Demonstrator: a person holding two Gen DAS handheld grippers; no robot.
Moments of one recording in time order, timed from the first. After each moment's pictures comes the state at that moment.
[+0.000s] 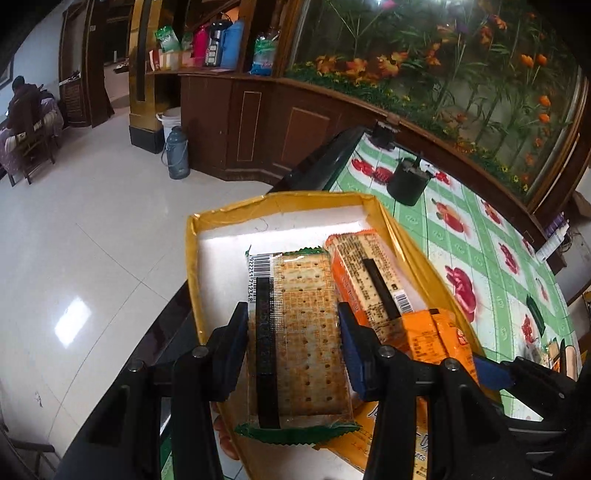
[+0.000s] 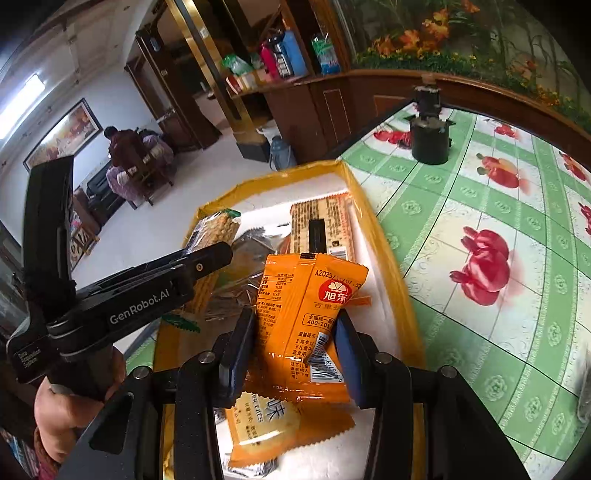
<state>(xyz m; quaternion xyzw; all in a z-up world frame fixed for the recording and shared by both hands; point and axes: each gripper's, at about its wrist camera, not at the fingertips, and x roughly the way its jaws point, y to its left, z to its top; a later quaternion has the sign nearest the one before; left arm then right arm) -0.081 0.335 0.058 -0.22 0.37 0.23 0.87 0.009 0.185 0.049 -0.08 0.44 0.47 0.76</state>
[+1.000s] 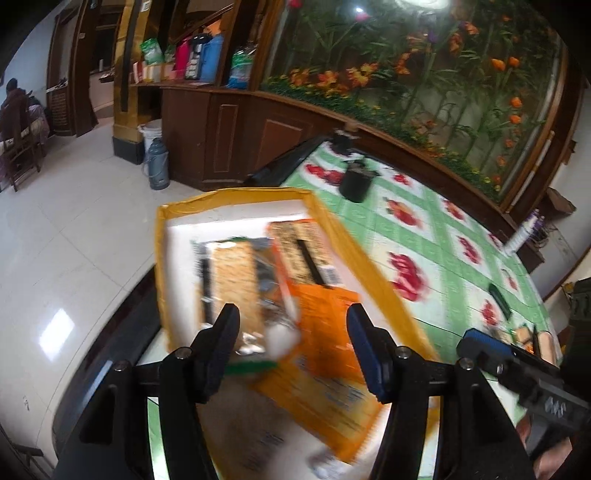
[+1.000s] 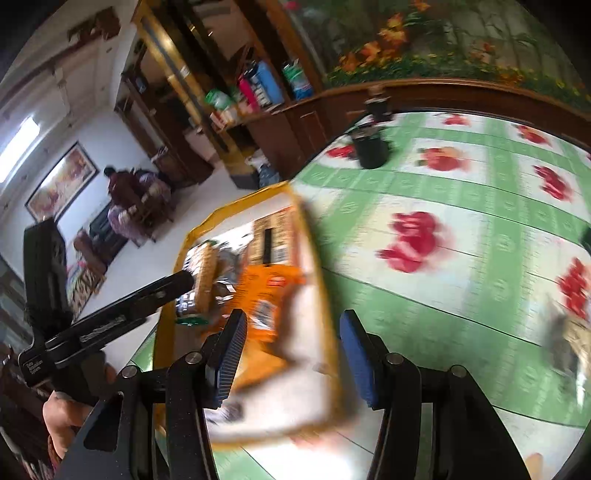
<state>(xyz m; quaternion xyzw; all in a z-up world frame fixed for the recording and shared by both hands) -0.110 0.268 0.086 -0.22 0.34 0.18 0.90 0.021 0.077 0.063 0.02 0.42 0.46 0.79</state>
